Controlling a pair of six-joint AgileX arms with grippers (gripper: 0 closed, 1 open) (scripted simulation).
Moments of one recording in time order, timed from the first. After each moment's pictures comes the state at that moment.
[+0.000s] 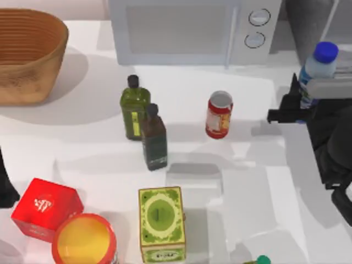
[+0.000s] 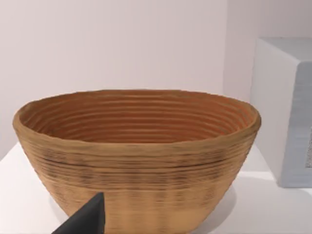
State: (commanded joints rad) left arm 0.00 0.00 0.00 0.00 0.00 0.00; right arm 0.36 2.07 0.52 1.55 0.38 -0.01
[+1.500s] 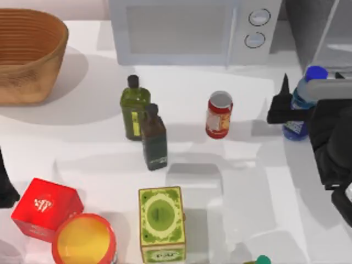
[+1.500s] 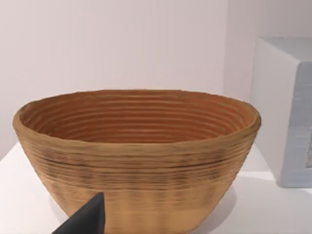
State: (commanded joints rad) left arm 0.00 0.00 0.00 0.00 0.00 0.00; right arm 0.36 2.07 0.52 1.55 0.38 -0.01
